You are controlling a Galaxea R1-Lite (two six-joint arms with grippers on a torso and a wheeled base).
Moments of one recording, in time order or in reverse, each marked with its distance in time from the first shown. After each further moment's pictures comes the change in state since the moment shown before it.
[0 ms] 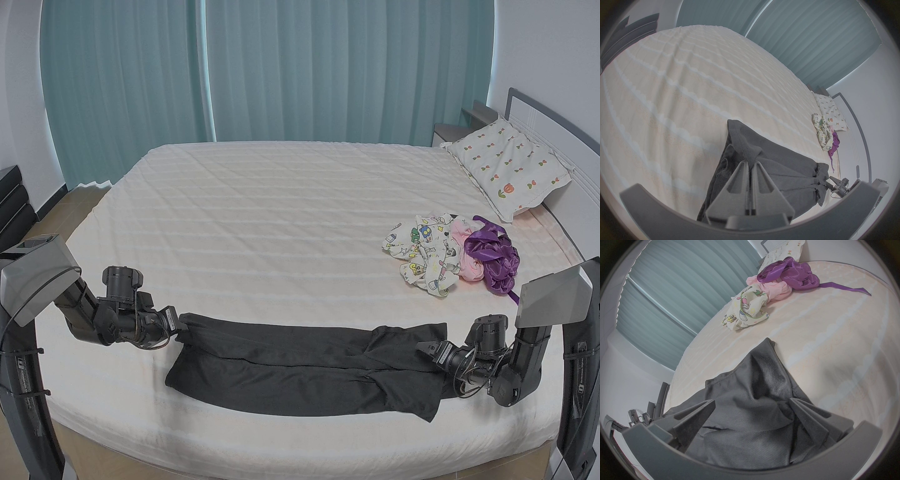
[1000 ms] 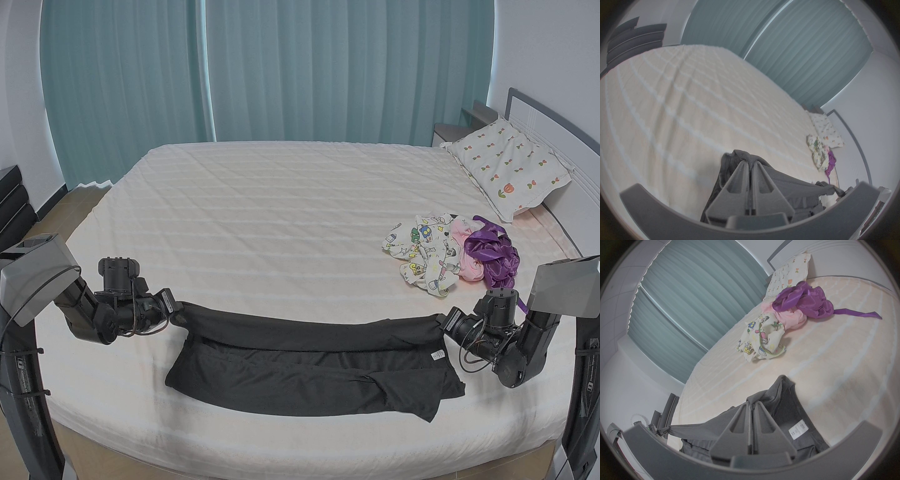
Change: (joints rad) left arm 0.001 -0.001 -0.009 -0.160 0.069 -0.076; right arm -0.037 -0.076 -0.105 -0.013 -0.011 -0.006
